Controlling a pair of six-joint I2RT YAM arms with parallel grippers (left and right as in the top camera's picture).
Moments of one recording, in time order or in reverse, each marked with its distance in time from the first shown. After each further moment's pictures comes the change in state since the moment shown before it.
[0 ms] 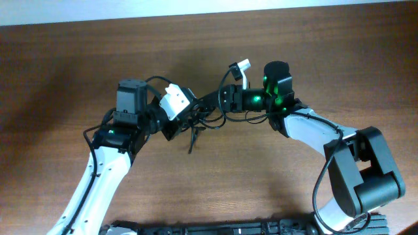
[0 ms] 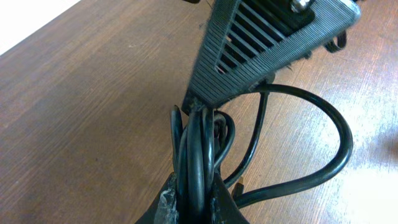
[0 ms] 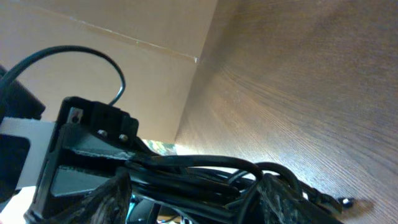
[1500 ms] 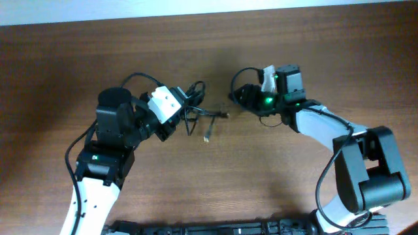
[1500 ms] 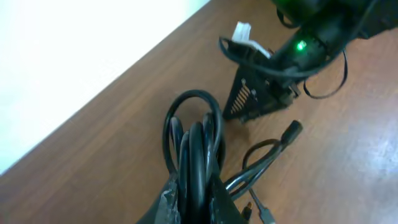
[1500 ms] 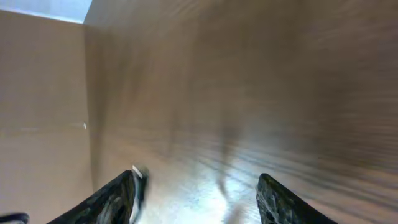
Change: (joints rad) left arm 0.000 -0.225 -0.001 0.025 -0.082 -0.046; right arm -0.126 0.000 0.000 -0.415 0.415 -0.146
